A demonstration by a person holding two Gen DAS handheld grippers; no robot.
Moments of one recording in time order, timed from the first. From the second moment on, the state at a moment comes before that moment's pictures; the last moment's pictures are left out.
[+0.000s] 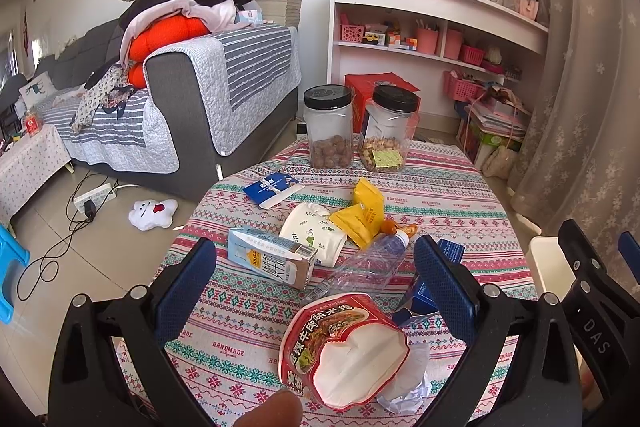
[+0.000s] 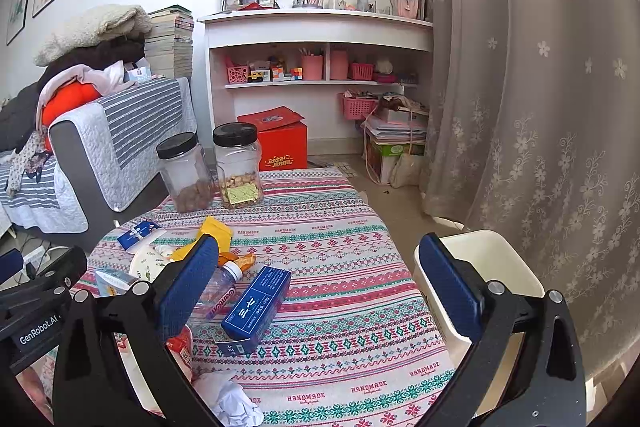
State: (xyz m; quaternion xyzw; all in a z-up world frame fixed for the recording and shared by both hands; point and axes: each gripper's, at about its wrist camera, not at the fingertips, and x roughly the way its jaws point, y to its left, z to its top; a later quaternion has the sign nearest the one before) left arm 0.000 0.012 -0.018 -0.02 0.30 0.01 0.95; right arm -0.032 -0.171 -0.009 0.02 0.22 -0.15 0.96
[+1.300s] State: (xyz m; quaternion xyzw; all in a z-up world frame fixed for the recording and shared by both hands) left arm 0.001 0.013 -0.019 -0.02 0.31 0.01 0.95; right arm -0.032 -0.171 -0.008 0.03 0.22 -0.15 0.96
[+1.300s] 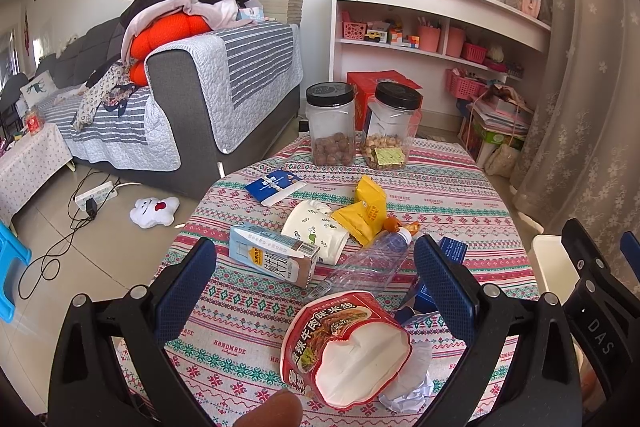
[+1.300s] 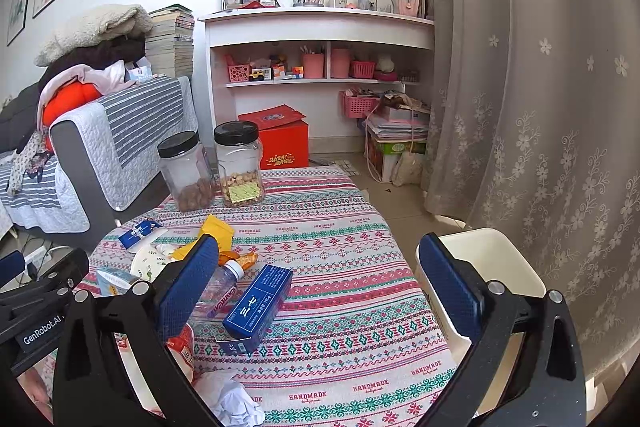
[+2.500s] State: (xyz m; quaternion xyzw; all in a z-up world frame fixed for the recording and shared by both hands) left arm 0.049 0.106 0.023 -0.16 0.34 0.01 0.93; right arm 0.006 -0.198 0.012 0.15 0.33 -0.08 0.93
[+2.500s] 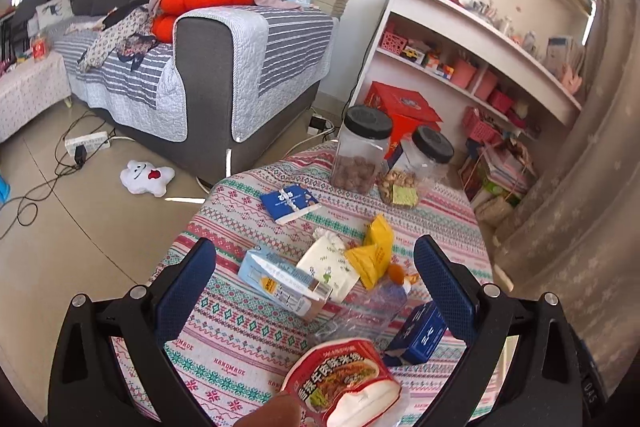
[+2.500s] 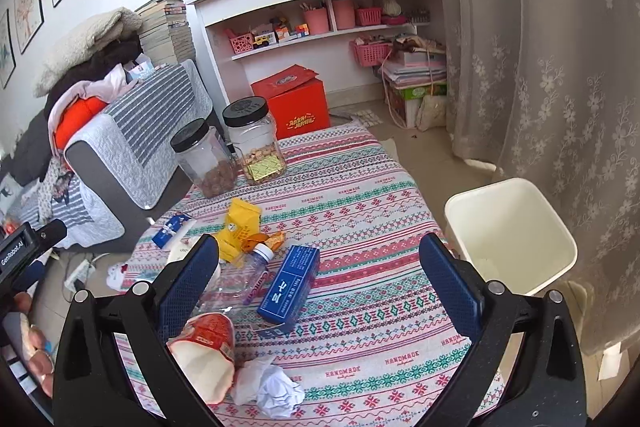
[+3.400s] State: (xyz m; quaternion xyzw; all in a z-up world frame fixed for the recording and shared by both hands) left arm 0.166 0.150 -0.184 -0.43 0.59 0.14 0.67; right arm 0.076 -0.243 -0.069 0.30 0.47 -0.04 0.83
